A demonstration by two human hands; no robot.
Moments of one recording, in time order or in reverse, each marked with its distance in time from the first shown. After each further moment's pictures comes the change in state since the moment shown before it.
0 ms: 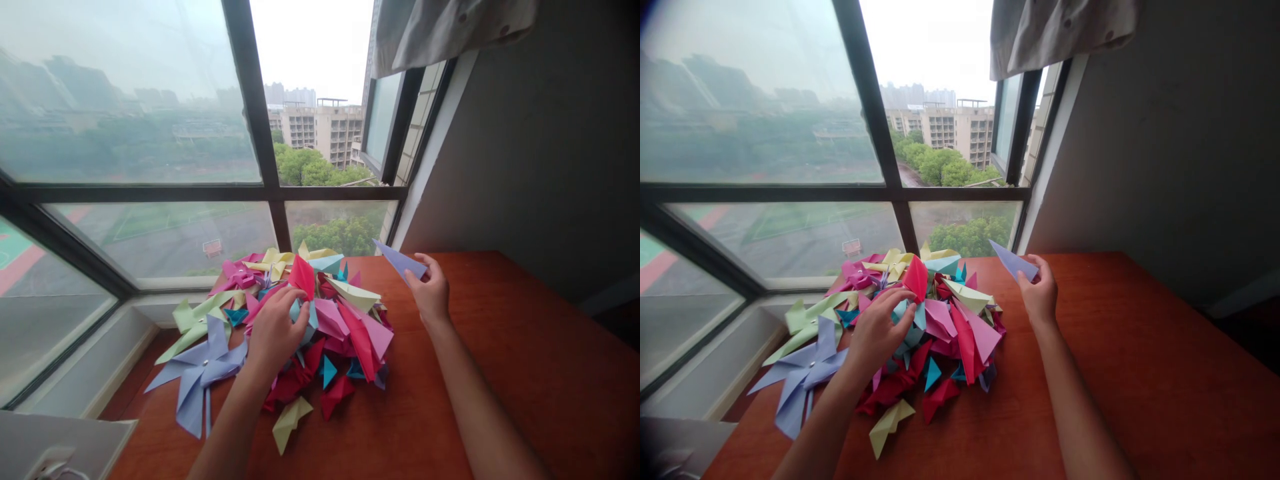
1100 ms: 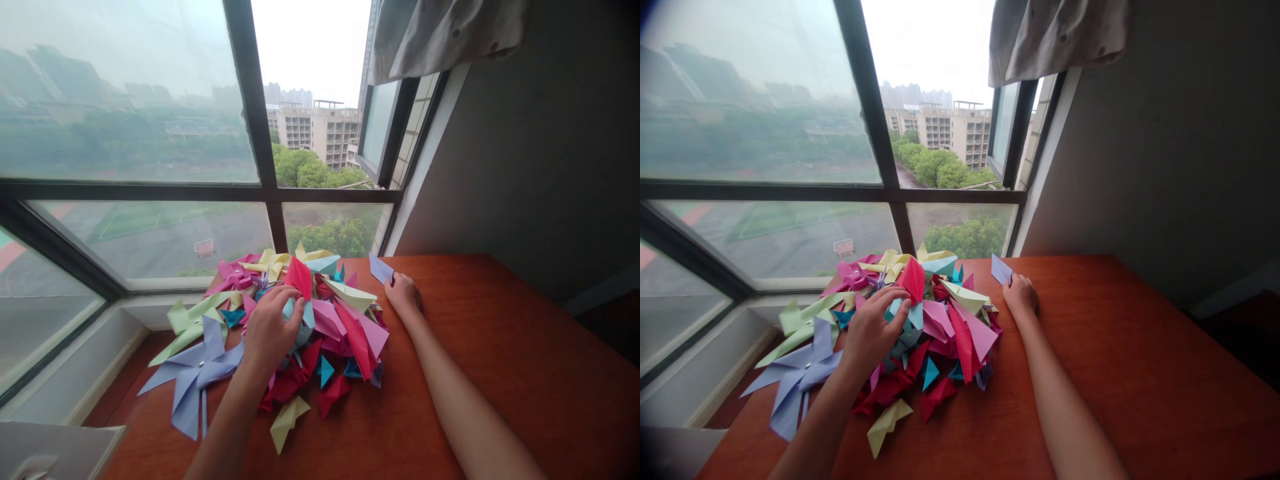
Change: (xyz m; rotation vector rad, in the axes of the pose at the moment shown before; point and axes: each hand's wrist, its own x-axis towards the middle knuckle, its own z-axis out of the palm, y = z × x) left_hand 0.000 -0.003 -0.002 -0.042 0.095 0.004; right_hand 0.004 0.035 0.030 -0.990 -0.365 -0.010
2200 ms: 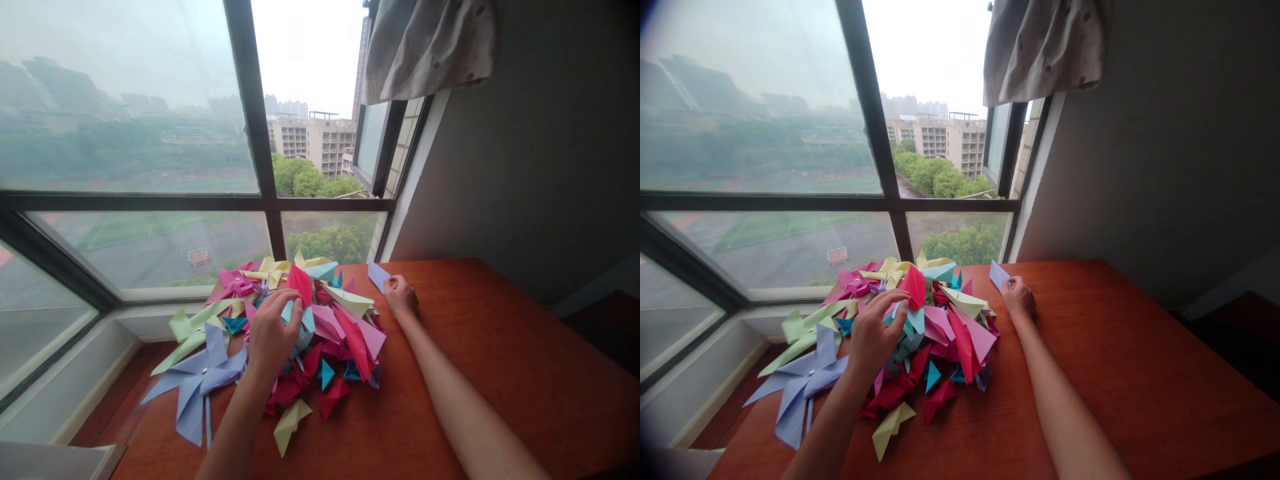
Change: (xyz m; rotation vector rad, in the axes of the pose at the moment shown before) left_hand 0.002 0.007 -0.005 -0.118 0.132 0.006; right_hand -0.003 -0.002 -0.004 0.251 0.046 0.211
